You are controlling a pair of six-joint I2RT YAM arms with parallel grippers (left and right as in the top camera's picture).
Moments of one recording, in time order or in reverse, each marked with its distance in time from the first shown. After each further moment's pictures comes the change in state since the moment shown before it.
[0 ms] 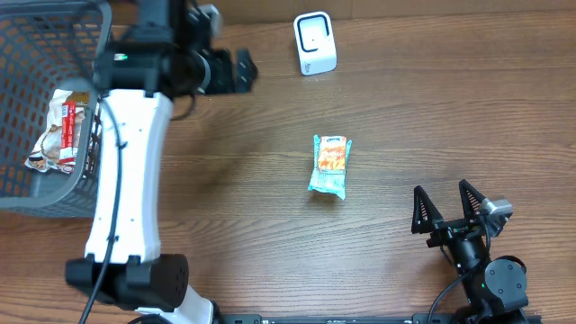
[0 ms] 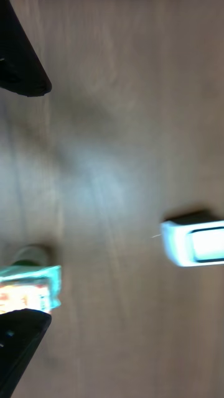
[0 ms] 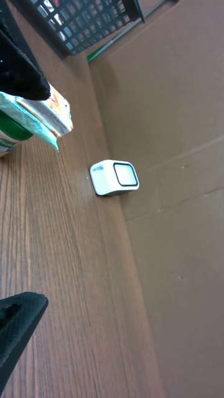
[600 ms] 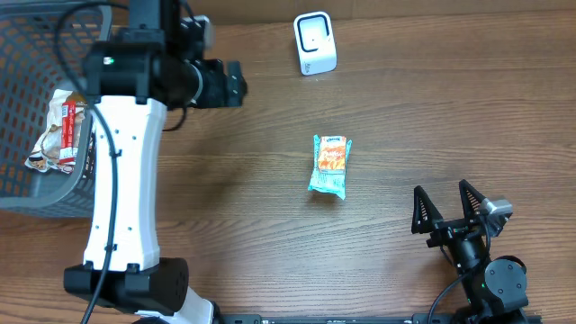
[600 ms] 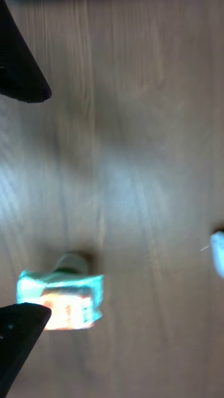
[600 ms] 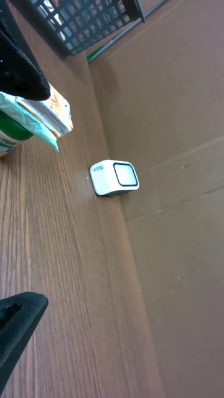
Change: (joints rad) left arm -0.032 -0.012 -0.040 -0.156 -0.016 0.009; right arm 0.000 0.000 0.000 0.000 0.000 0.000
